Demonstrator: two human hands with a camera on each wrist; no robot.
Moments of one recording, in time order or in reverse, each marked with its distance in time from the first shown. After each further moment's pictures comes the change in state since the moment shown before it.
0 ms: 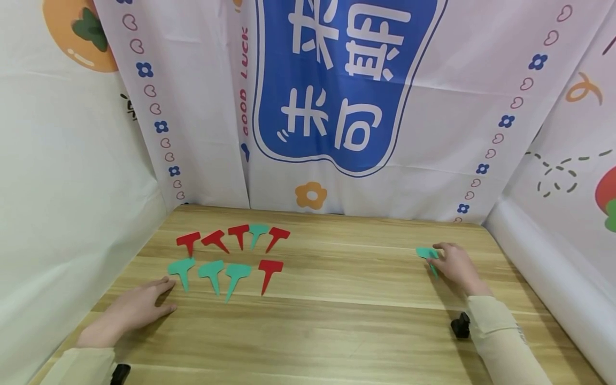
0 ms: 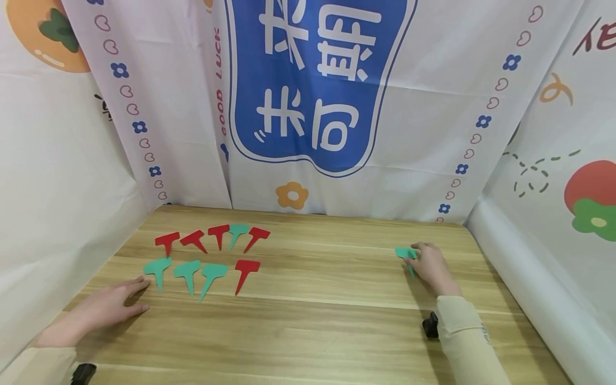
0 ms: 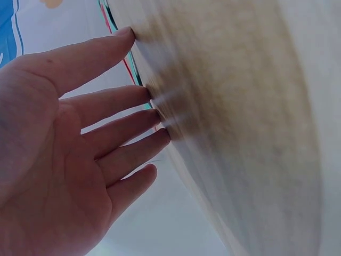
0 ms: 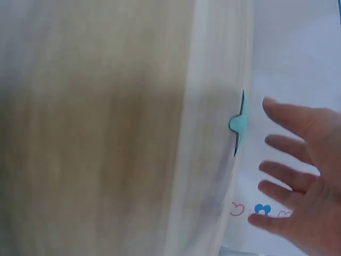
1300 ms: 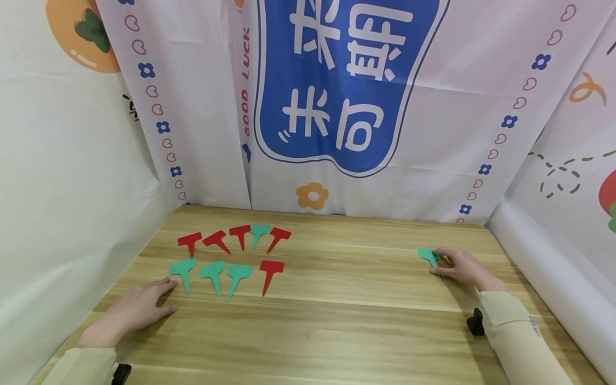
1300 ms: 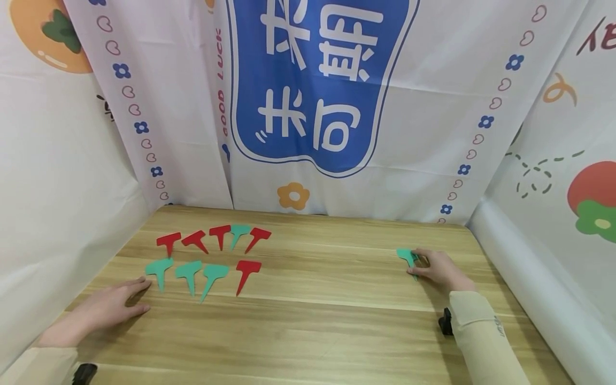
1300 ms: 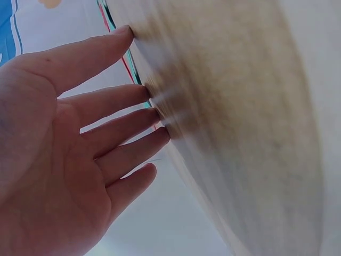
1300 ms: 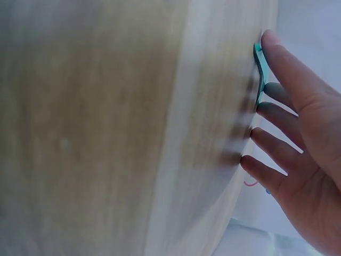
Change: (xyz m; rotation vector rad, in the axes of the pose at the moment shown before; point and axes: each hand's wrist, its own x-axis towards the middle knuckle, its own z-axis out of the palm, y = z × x) left_hand 0.001 0.000 0.000 -0.006 -0.010 -0.011; right_hand 0.000 0.027 -0.007 -0.047 -0.126 -0.185
